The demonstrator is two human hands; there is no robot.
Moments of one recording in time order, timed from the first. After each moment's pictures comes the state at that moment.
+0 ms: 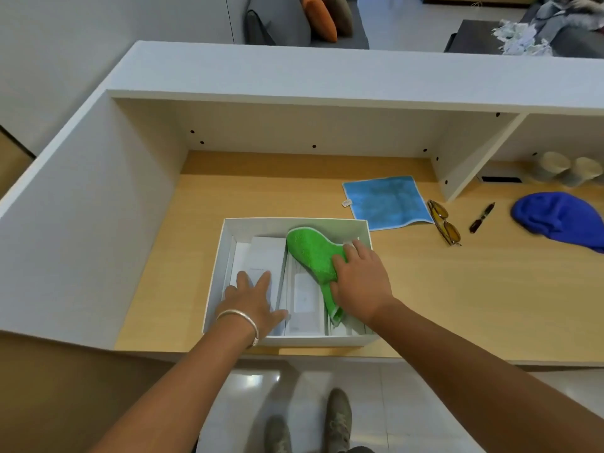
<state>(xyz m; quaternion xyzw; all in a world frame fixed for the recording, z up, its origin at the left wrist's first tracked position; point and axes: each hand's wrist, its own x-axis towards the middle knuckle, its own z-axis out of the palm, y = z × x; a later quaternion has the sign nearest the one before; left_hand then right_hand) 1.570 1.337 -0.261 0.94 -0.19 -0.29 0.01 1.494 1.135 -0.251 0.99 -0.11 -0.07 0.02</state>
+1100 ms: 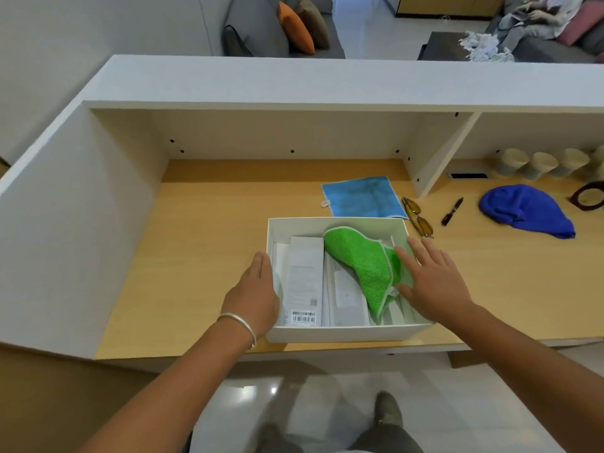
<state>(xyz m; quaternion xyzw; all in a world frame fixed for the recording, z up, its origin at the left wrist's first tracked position) 1.537 1.304 -0.232 0.94 -0.29 -0.18 0.09 1.382 1.014 -0.250 0.97 -0.21 -0.08 0.05</state>
